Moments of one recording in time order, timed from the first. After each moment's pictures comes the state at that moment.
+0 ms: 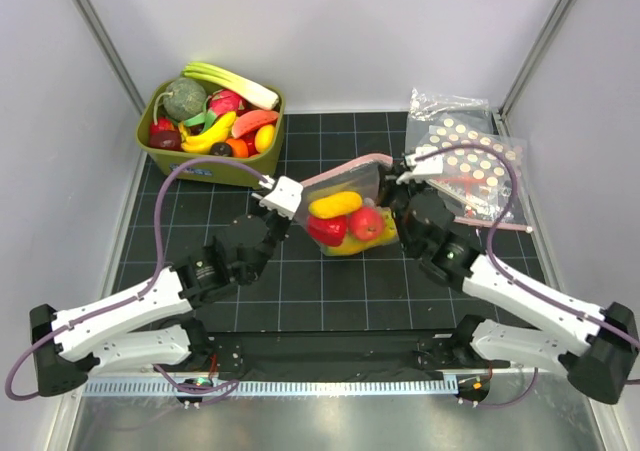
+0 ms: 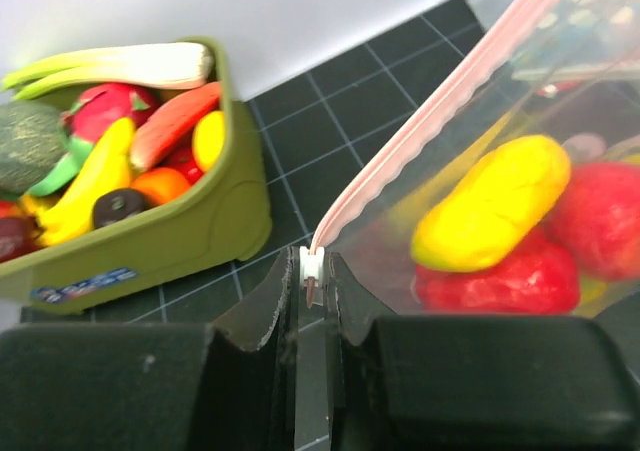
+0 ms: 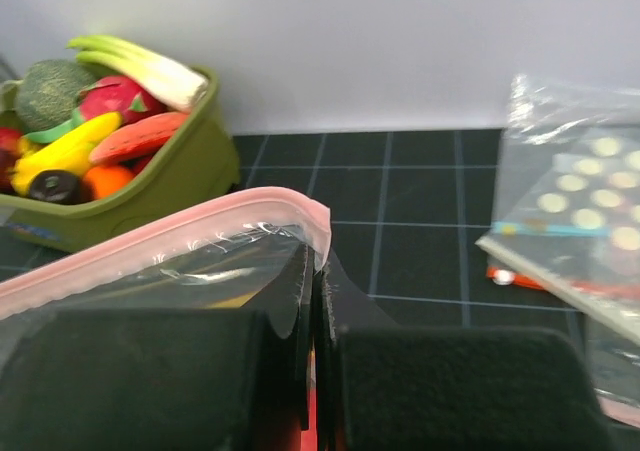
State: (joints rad) left arm -1.08 0.96 0.88 -0.07 -0.74 0.17; right arm 0.87 0.99 0.78 0.28 0.74 0.14
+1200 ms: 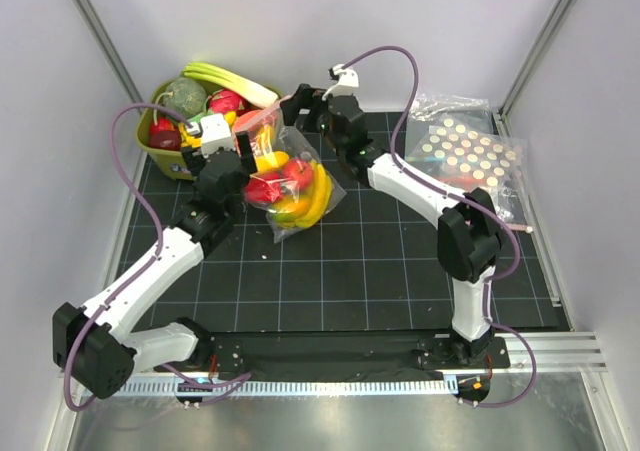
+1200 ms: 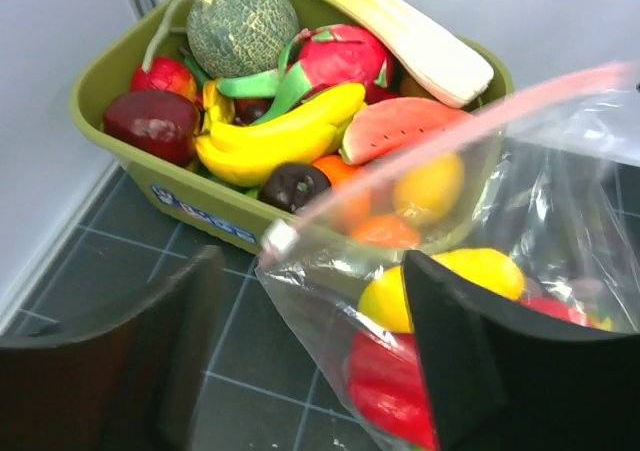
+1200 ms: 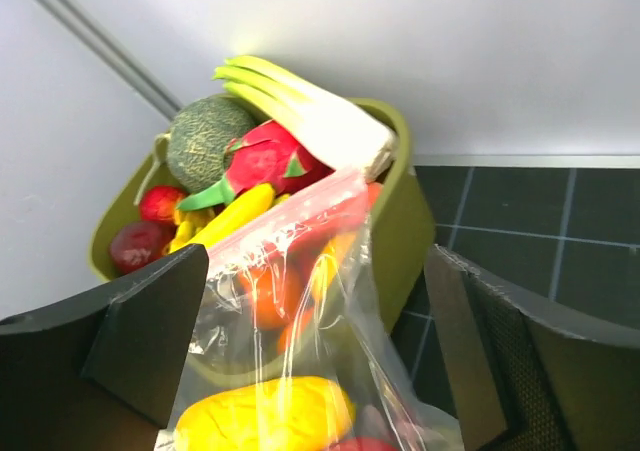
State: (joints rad) left arm -0.54 1.16 0.98 0.01 -0.82 -0.14; right arm 0.65 1.96 1.66 0.30 0.19 0.49
